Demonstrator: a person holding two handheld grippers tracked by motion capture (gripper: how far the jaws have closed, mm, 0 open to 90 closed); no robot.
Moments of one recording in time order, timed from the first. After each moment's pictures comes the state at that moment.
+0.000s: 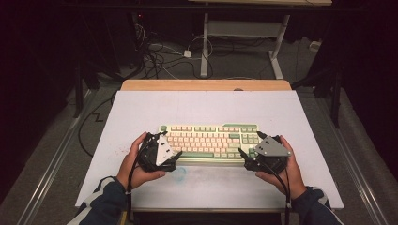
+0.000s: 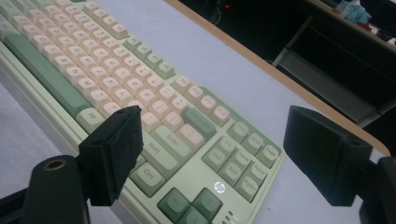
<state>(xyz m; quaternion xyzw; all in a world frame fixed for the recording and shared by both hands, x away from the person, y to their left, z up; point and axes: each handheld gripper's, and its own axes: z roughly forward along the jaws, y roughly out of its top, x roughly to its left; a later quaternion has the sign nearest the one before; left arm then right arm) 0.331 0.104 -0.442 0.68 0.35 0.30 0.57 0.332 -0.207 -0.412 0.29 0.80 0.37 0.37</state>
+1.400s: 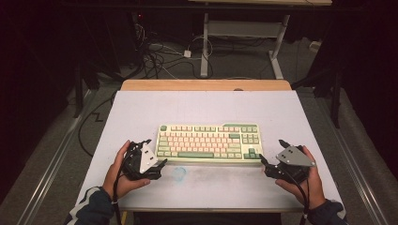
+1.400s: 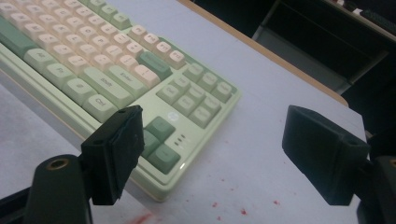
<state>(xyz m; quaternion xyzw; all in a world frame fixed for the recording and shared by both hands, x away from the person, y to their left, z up) 0.319 0.146 -0.466 0.68 0.38 0.31 0.54 0.314 -0.262 -0.427 0.34 0.78 0.35 0.39</state>
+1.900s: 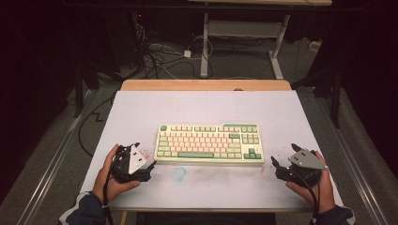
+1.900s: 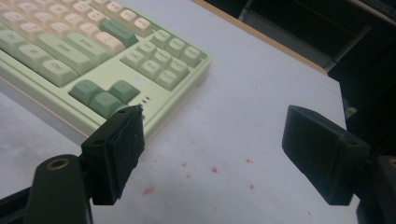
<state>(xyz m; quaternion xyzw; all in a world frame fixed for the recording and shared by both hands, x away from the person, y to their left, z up) 0.317 0.178 -0.479 0.68 0.42 0.31 0.52 0.309 -0.294 -0.437 0.38 0.77 0.34 0.40</state>
